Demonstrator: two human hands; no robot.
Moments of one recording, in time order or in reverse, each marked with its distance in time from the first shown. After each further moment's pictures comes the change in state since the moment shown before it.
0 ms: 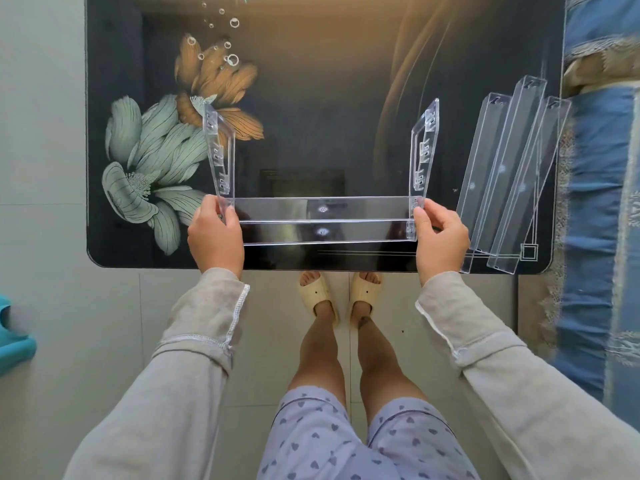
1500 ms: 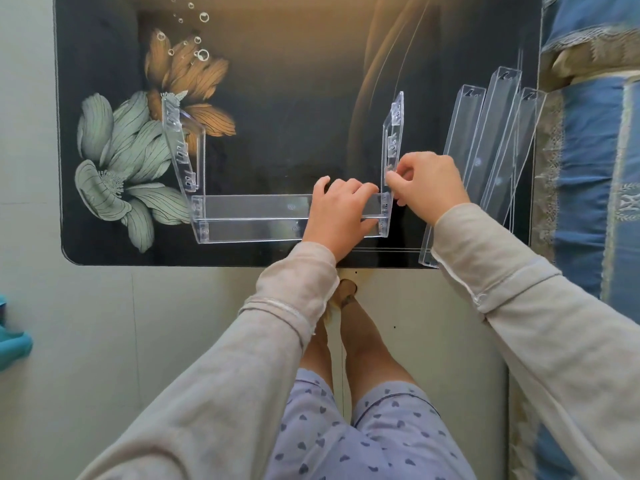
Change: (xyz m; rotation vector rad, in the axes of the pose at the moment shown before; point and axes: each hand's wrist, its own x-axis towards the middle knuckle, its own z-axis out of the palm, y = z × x) left_hand -0.072 0.115 0.083 0.289 -0.465 0.792; right_hand 0.065 -0.050 -0.029 -0.608 -0.410 -0.324
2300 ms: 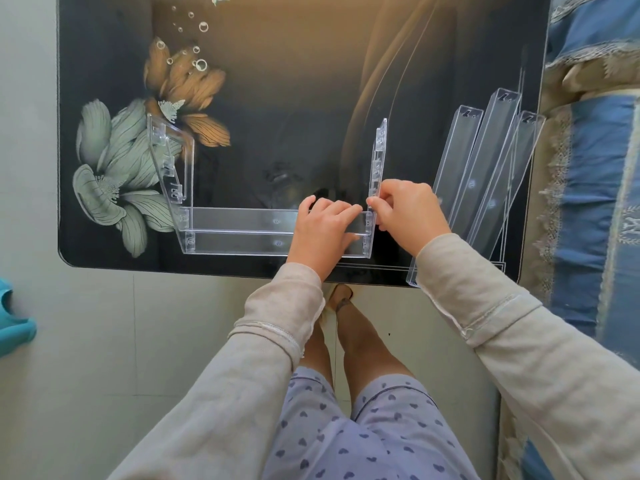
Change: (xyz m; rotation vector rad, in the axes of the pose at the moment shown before) left_hand 0.002 0.000 0.005 0.033 0.021 -0.062; right_hand 0.003 0.002 0.000 0.009 -0.113 -0.098
